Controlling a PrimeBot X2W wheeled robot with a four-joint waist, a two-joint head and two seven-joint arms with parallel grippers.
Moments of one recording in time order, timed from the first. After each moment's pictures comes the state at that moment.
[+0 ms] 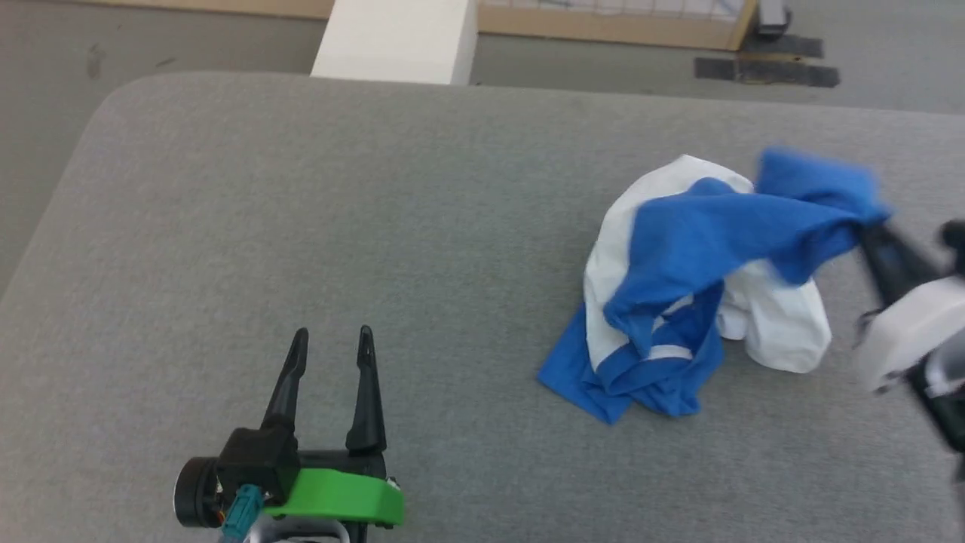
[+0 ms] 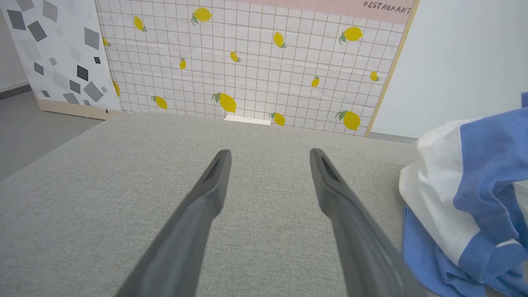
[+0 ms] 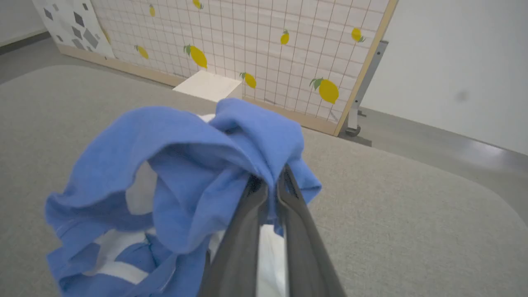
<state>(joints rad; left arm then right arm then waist) 0.04 0.05 -0.21 -0.09 -0.19 0.12 -0.26 -0.25 -0.35 -0.02 -0.05 0.24 0.13 0.30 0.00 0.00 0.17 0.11</state>
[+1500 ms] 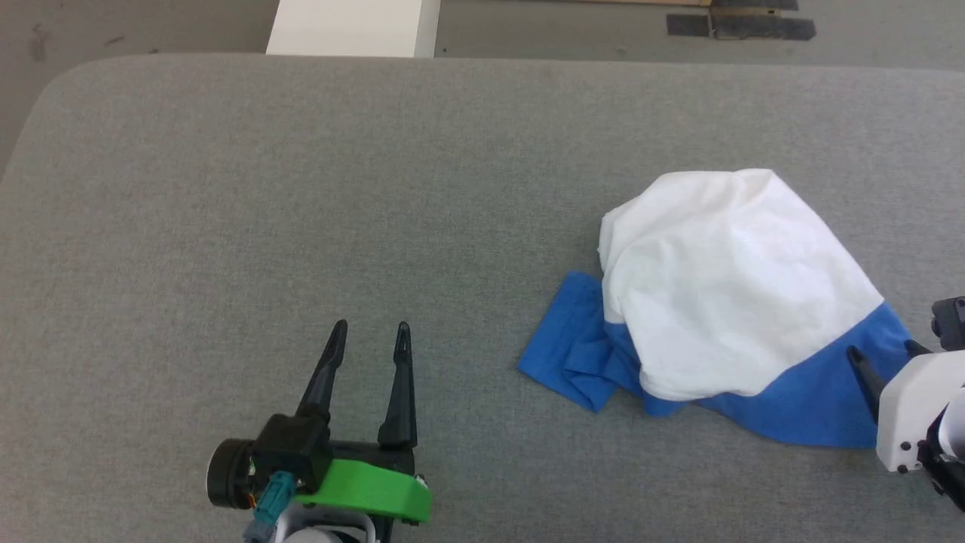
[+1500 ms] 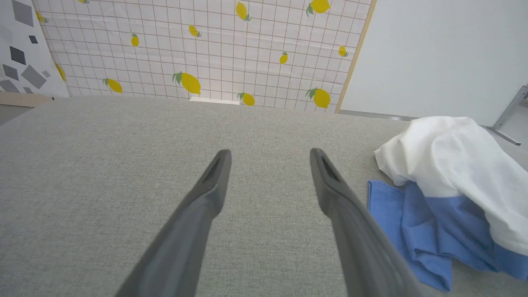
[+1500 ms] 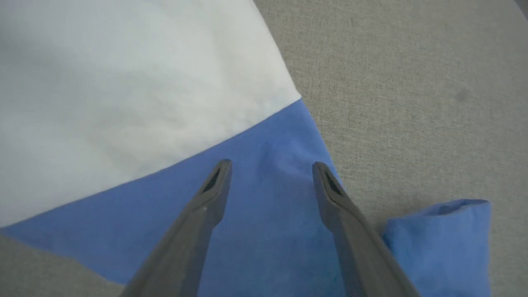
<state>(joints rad) 0.00 0.05 -0.27 -0.05 -0.19 0.10 -0.26 -0.14 -0.37 -0.09 0.13 0.25 0.13 0.51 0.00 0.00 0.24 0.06</state>
